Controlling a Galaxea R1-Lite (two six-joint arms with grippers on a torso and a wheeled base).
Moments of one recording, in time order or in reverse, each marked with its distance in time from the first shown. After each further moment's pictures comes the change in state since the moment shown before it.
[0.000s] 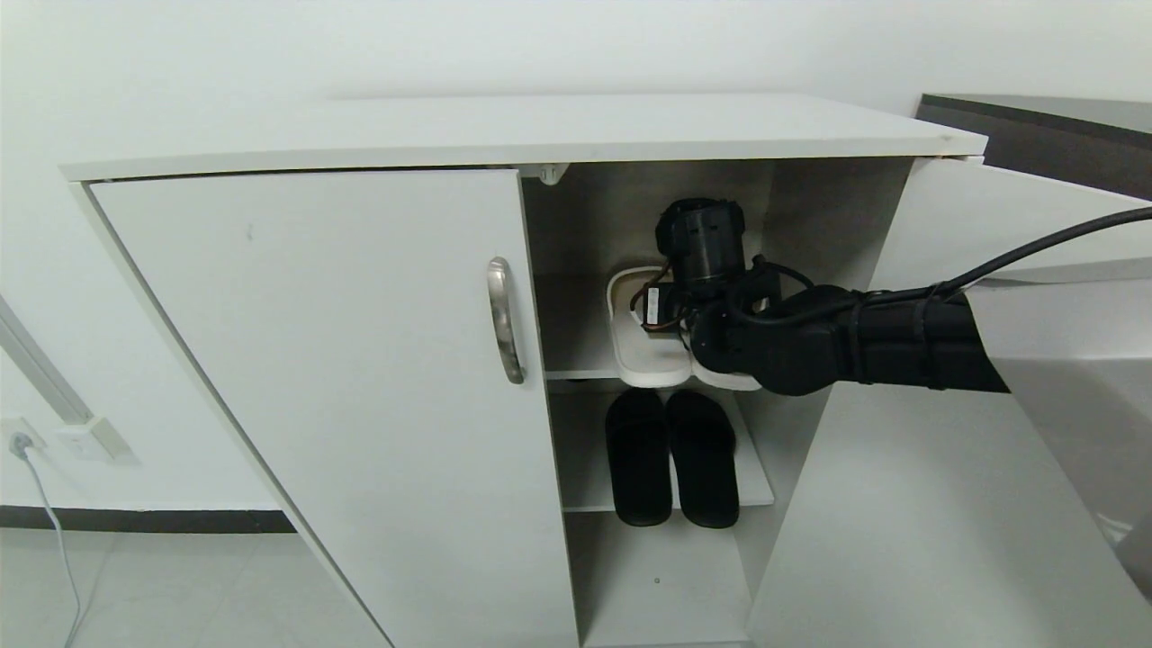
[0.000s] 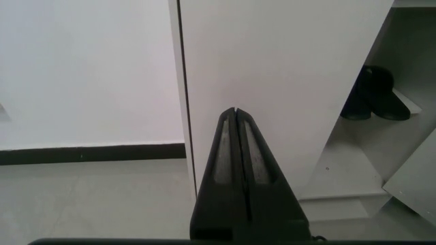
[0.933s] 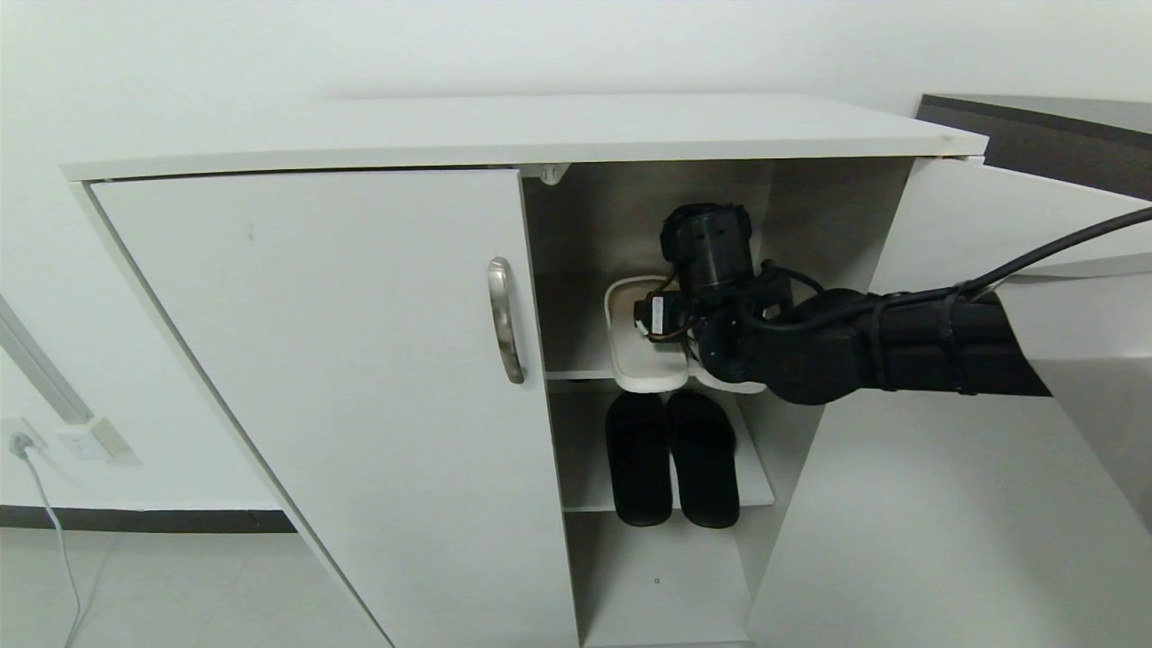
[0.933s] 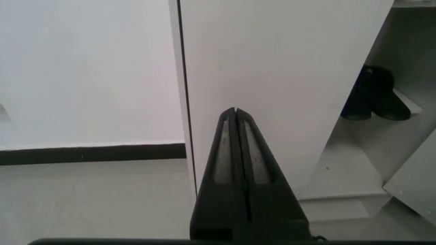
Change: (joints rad) left arm 0.000 0.000 0.000 0.000 0.001 0.001; right arm 0.016 -0.063 0.101 -0.005 0.000 0.000
